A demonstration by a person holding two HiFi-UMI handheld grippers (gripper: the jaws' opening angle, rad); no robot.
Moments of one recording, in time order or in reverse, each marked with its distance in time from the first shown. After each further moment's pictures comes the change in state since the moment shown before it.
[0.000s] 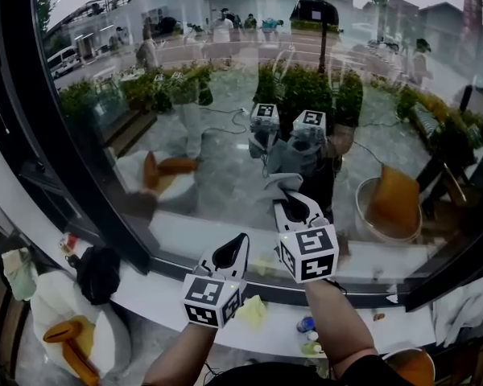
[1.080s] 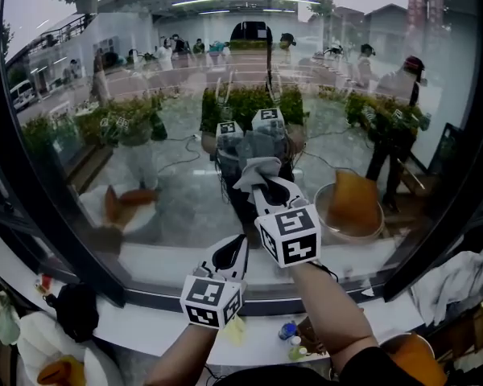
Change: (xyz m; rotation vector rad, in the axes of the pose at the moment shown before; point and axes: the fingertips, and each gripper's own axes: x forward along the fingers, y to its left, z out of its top) left arm 0.035 -0.087 0.047 0.033 -0.107 -0.213; right arm -0.044 -0.060 0.079 -0.089 -0.044 -0.156
